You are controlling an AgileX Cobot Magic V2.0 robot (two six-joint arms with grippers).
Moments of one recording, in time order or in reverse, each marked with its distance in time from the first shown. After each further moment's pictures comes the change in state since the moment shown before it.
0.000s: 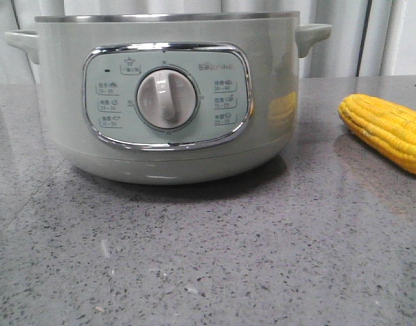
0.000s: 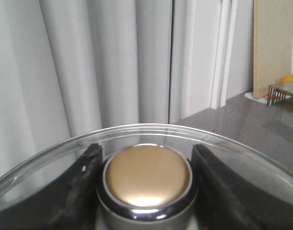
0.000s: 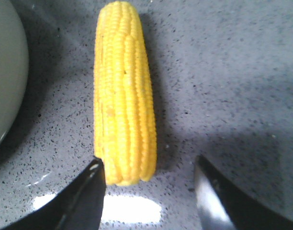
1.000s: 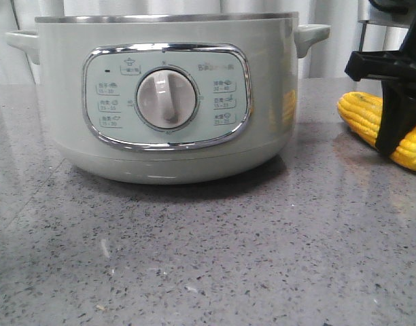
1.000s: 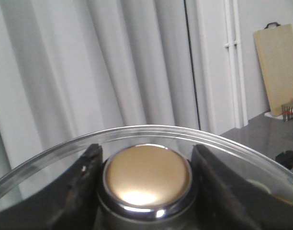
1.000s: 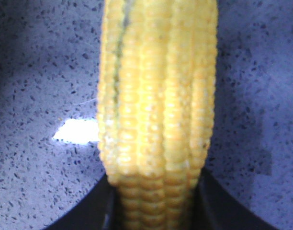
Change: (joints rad) left arm 0.040 -0.695 0.120 0.173 0.476 0.000; right arm 0.119 0.433 -0.185 -0.057 0.057 0.003
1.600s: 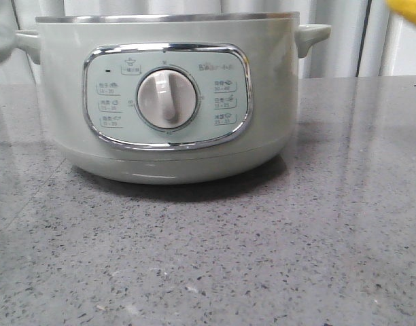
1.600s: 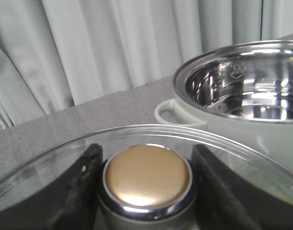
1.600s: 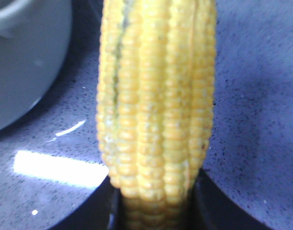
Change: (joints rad) left arm 0.258 -0.185 0.540 -0.004 -0.134 0.000; right arm 0.001 -0.424 0.007 -0.025 0.166 -0.002
